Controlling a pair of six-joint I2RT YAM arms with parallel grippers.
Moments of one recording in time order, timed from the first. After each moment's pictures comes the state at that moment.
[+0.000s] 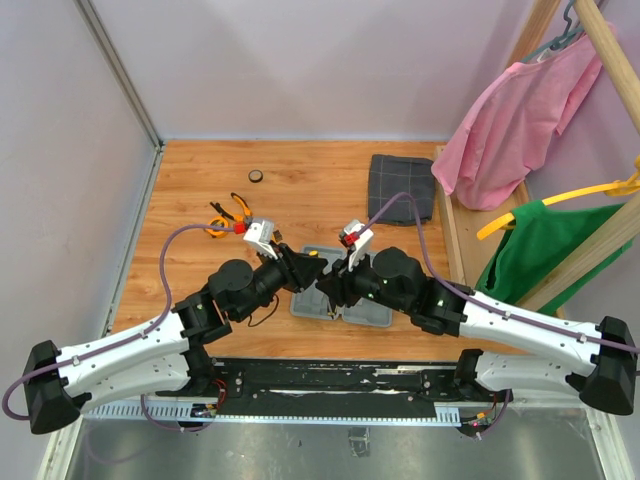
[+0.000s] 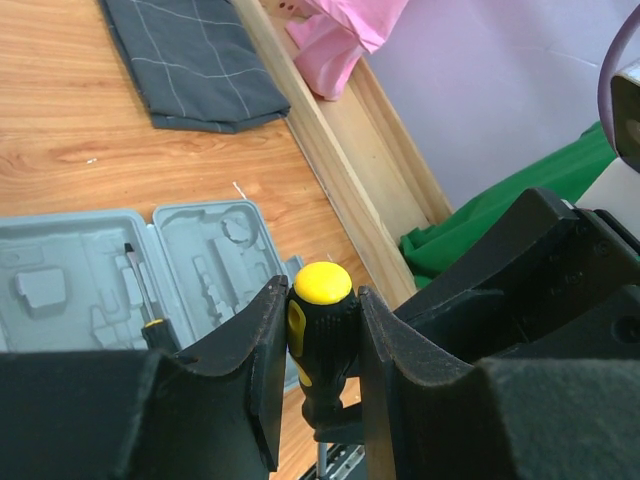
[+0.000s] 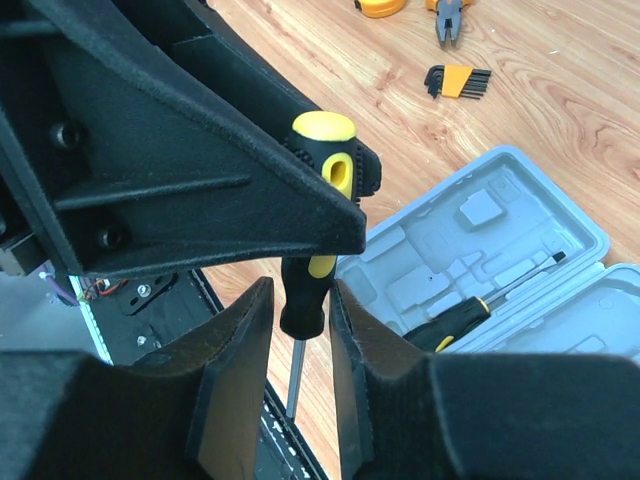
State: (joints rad) left arm -1.03 0.81 0.56 0.20 -0.30 -0.70; right arm 1.13 1.04 0.80 -0.07 0.08 0.33
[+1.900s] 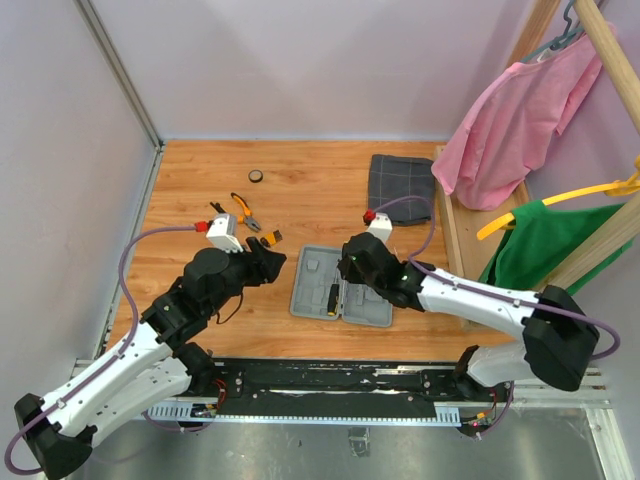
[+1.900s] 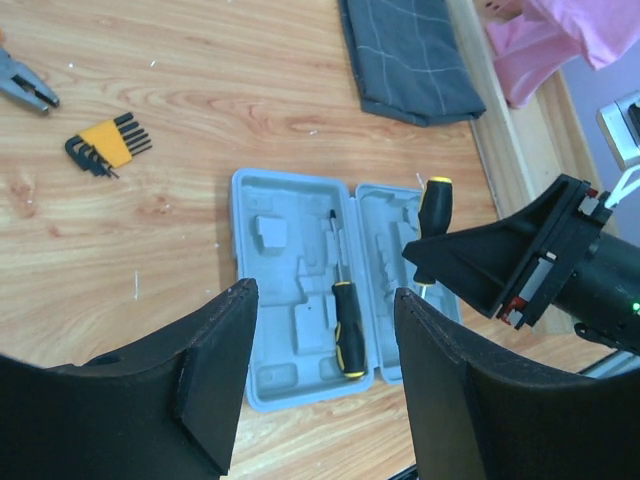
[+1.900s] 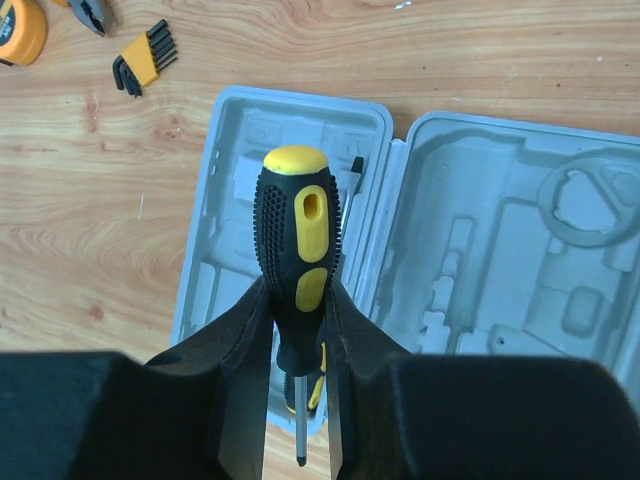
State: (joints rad) left arm -0.72 0.64 0.58 -0.24 -0.26 -0.65; right arm 0.94 1.32 0.80 -0.15 0.40 0.80
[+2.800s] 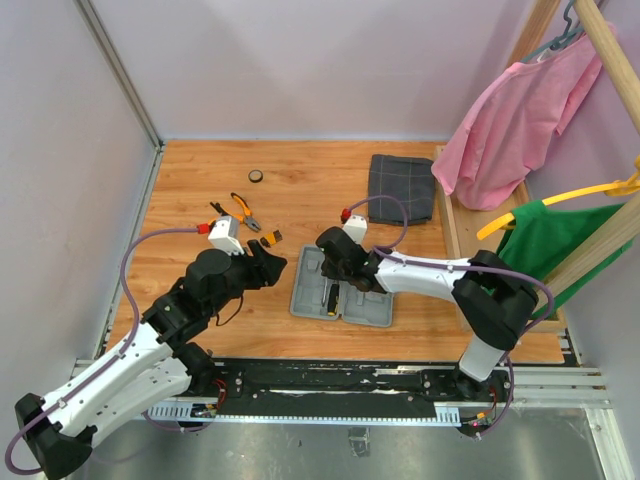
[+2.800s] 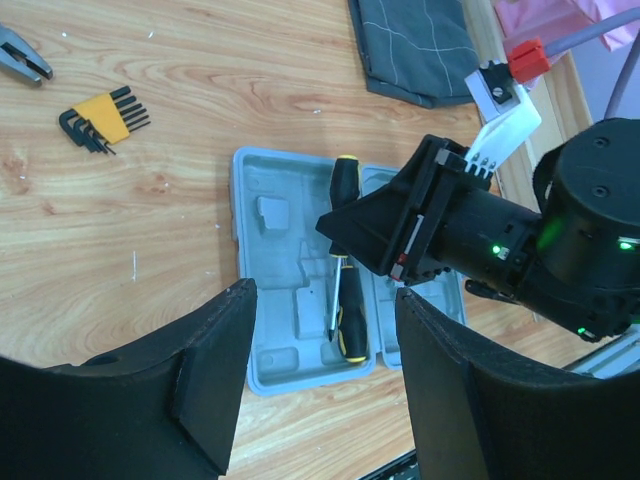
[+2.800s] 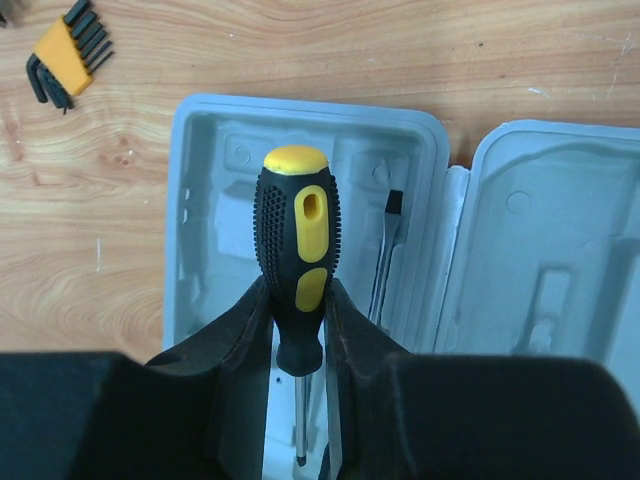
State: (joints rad) left arm -0.72 0.63 0.57 -0.28 -0.25 -0.67; right arm 0.93 1.69 0.98 -0.13 0.38 0.90
